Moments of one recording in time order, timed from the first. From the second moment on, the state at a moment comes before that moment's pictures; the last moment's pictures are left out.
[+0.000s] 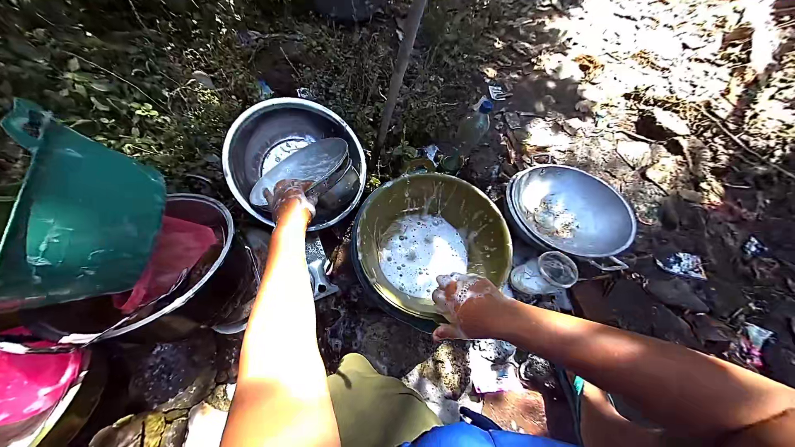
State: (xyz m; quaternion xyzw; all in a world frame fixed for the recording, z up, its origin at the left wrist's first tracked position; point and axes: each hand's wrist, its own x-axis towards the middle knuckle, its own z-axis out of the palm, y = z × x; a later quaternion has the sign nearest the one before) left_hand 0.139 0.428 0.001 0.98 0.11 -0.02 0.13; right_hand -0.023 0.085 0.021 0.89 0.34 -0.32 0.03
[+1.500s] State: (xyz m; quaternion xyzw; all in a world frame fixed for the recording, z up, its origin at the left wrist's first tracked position) left_hand 0.098 0.272 -0.120 0.87 -0.04 -0.34 0.35; right_hand 0.041 0.041 0.056 0.98 0.02 0.06 -0.17
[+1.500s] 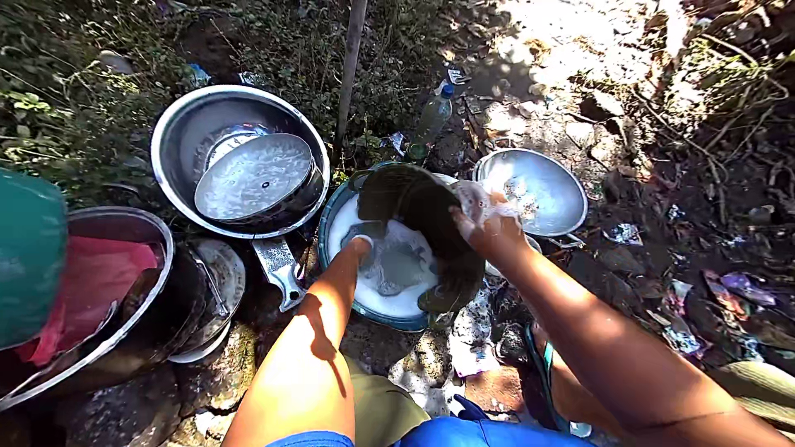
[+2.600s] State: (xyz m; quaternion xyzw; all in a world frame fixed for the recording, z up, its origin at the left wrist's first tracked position) left_hand 0.130 0.316 0.066 0.74 0.00 -0.17 0.65; right_hand -0.006 0.114 0.033 0.91 0.11 -0.11 -0.39
